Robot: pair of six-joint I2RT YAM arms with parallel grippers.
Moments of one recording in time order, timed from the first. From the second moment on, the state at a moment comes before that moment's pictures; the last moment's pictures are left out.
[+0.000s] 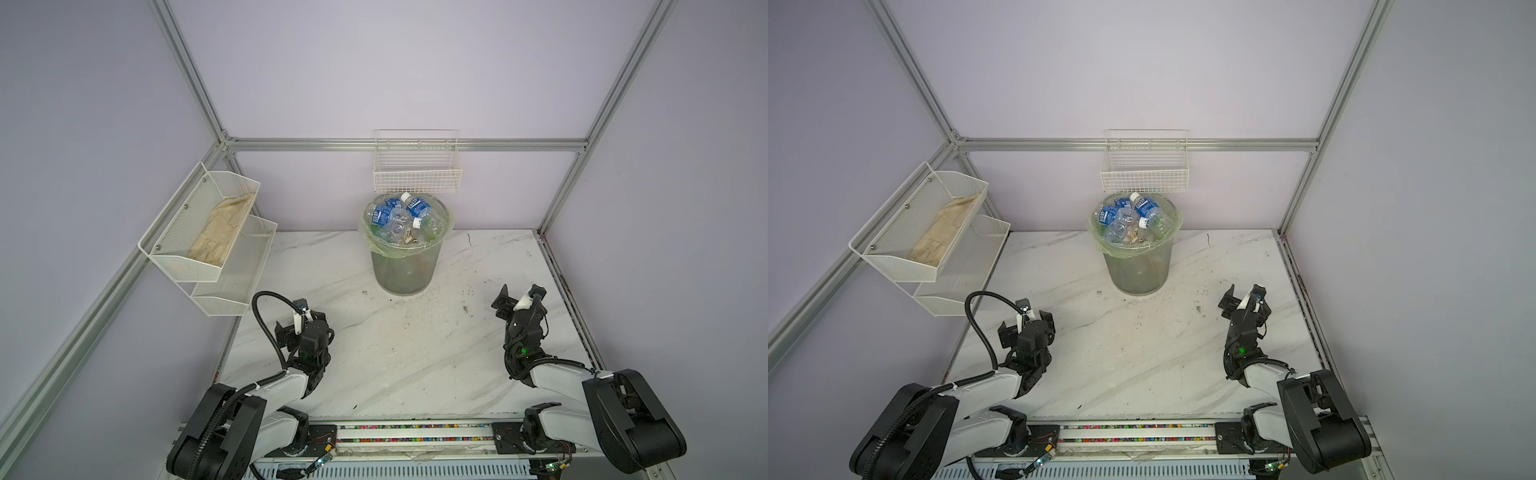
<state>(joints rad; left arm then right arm) -0.30 1.19 0.21 0.57 -0.89 -0.09 0.25 1.25 0.23 0.91 0.58 0.25</state>
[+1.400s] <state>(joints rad) -0.28 1.24 0.21 0.69 -0.86 -0.04 0.23 1.37 0.26 1.05 0.58 0.23</state>
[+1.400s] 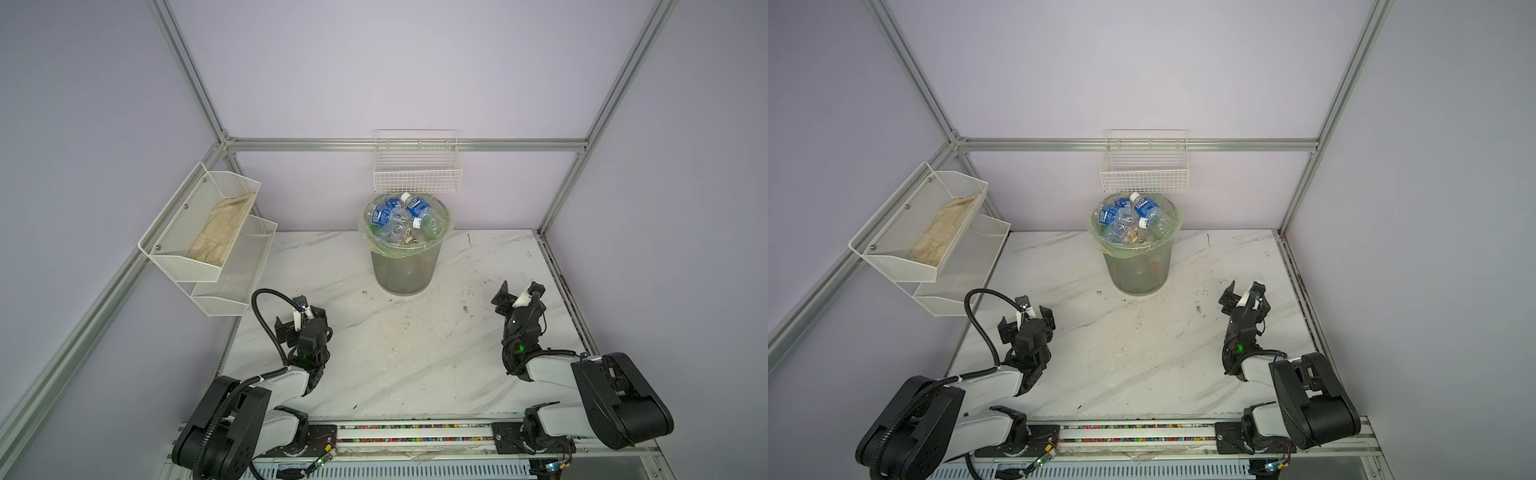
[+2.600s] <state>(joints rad) -0.26 1.32 0.21 0.96 -0.84 0.00 0.18 1.49 0.26 1.25 0.52 0.23</state>
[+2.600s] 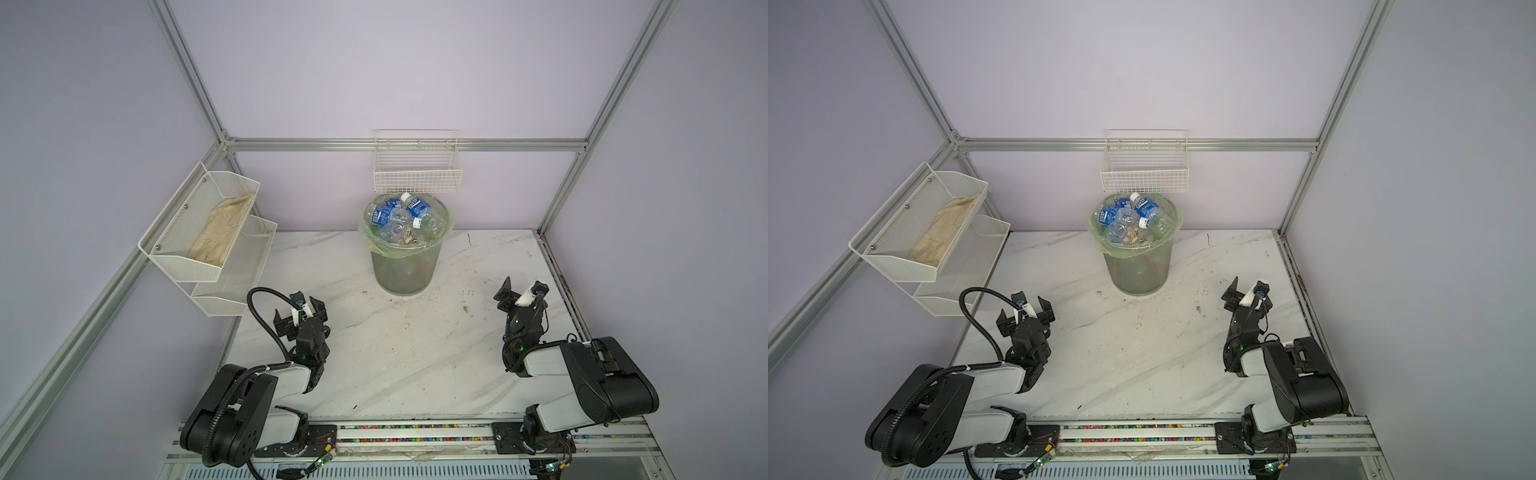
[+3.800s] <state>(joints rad) -0.18 1.53 0.12 1.40 -0.86 -0.01 0.16 1.84 0.24 1.50 0.43 0.07</state>
